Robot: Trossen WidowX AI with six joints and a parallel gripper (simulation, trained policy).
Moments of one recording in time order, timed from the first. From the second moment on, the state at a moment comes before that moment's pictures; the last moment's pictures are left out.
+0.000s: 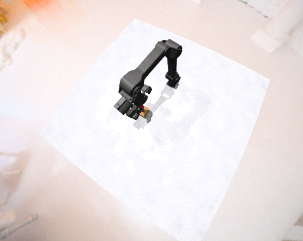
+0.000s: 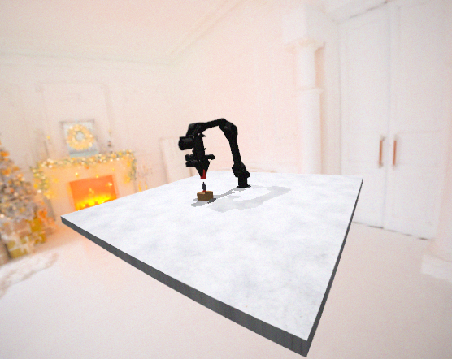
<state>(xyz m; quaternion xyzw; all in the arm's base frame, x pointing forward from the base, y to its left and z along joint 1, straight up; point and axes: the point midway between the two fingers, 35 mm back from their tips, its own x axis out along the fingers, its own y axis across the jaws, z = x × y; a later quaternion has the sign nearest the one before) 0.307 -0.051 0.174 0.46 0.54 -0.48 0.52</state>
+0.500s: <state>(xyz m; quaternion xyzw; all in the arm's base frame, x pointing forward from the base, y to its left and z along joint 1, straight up) 0.305 -0.054 0.150 0.46 0.55 -0.49 0.50</state>
